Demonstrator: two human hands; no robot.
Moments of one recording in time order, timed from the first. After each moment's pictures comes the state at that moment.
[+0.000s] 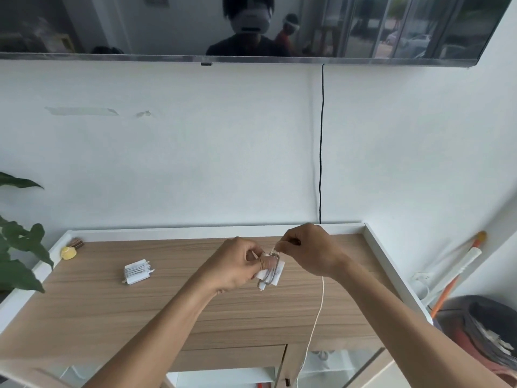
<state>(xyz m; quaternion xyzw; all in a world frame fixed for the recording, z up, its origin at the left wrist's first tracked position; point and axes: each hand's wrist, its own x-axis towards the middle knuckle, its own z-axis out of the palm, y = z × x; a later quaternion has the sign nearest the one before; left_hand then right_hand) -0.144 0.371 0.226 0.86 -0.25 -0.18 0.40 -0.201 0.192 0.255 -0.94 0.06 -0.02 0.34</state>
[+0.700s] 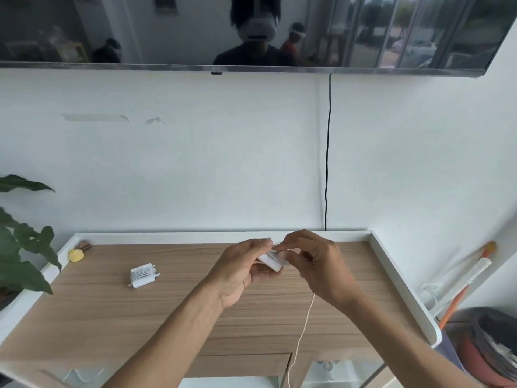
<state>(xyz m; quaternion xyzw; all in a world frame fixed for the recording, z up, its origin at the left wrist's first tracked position) -0.158 0.367 0.234 0.57 -0.09 -0.31 0.75 -0.224 0.202 0.243 -0.87 -0.08 -0.22 0.43</state>
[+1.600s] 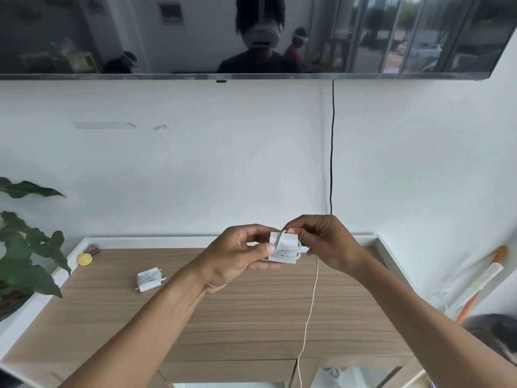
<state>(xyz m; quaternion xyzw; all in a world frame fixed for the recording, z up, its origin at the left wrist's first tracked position) -0.152 0.392 0.277 0.63 -0.27 -0.30 0.67 -0.197 0.187 0.280 -0.83 -0.07 -0.07 0.55</state>
